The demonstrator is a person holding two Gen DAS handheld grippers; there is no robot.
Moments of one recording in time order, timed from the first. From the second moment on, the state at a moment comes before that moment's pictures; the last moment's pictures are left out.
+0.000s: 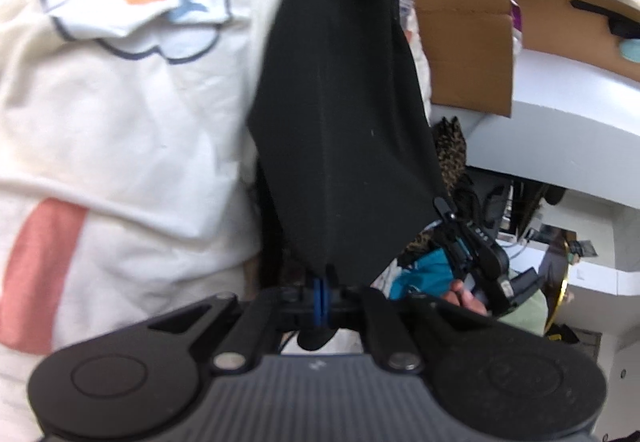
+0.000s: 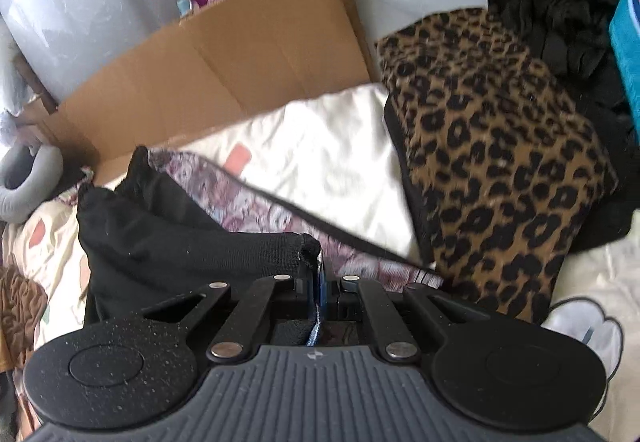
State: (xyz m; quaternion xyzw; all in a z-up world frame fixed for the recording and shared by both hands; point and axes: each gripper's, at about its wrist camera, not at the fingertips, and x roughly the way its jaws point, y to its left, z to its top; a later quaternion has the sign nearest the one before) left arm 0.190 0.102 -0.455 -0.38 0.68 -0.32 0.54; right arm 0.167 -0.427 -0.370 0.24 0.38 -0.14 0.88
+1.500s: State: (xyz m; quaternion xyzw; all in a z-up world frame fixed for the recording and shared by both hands) left arm 0.179 -0.002 -0.508 -0.26 0.71 -0.31 0.57; right arm 0.157 -0.494 -0.460 0.32 0.41 -0.21 0.83
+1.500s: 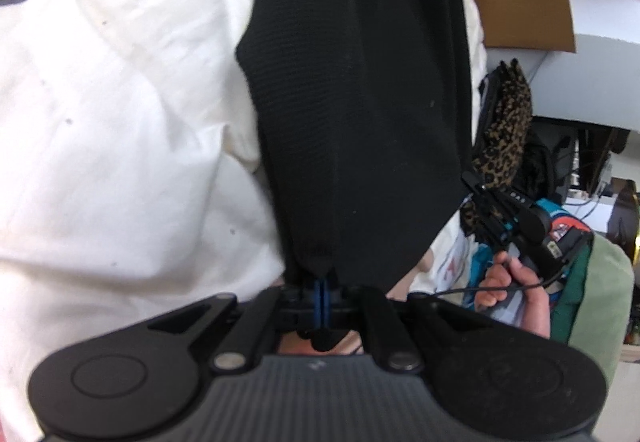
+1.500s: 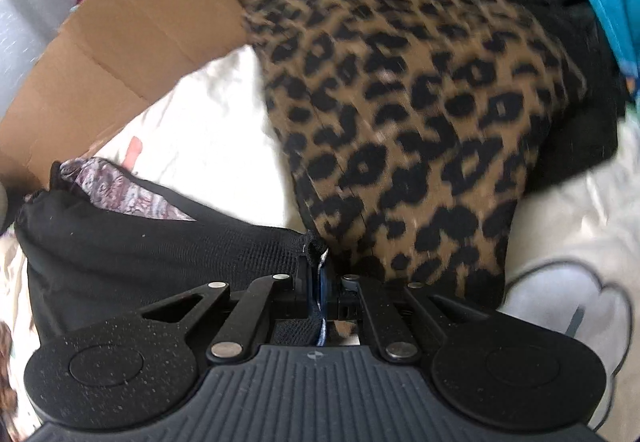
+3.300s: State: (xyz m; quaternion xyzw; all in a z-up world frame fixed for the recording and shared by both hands) left arm 0.439 -0.204 -0.310 0.01 0.55 -0.25 0.80; right arm 0.218 -0.453 -0.395 0.36 0.32 -0.09 0.87
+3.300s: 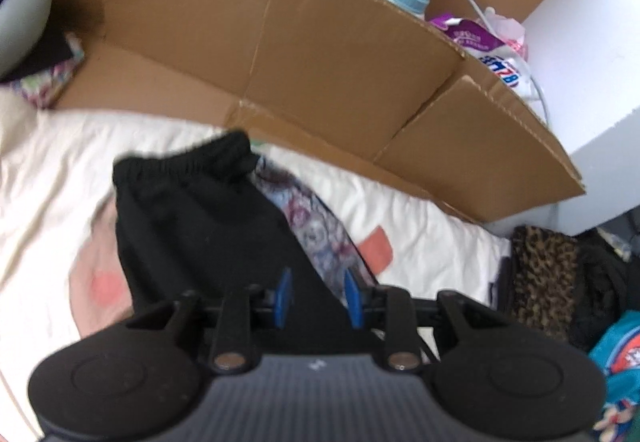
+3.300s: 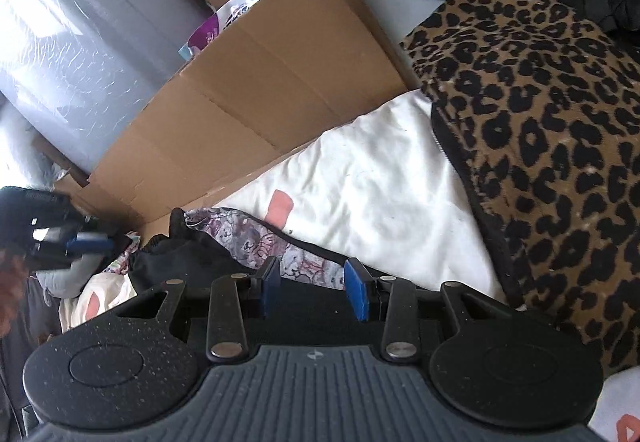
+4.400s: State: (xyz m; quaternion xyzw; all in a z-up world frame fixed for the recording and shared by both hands) left arm 0.493 -0.241 -0.418 0.02 0.58 -0.20 0.79; right arm 0.336 -0.409 -0.430 0.27 0.41 -0.02 0.87
